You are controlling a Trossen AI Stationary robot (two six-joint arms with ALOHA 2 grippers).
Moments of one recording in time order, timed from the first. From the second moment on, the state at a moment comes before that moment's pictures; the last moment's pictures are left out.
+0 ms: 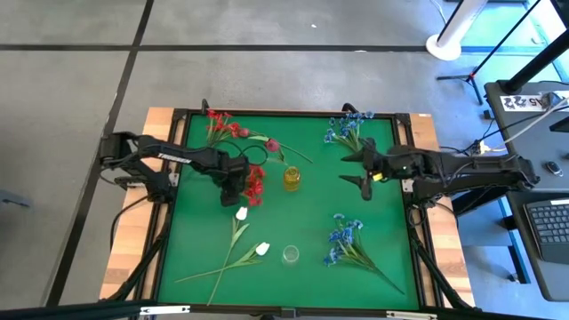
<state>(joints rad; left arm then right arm) 0.21 1.53 0.71 -0.67 -0.06 -0.18 -0.01 0.79 0.65 -0.26 0.14 0.00</state>
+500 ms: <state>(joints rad) 0.19 1.54 0.83 -0.67 -0.16 -0.18 -0.01 0.79 0.59 -0.18 0.14 0.00</state>
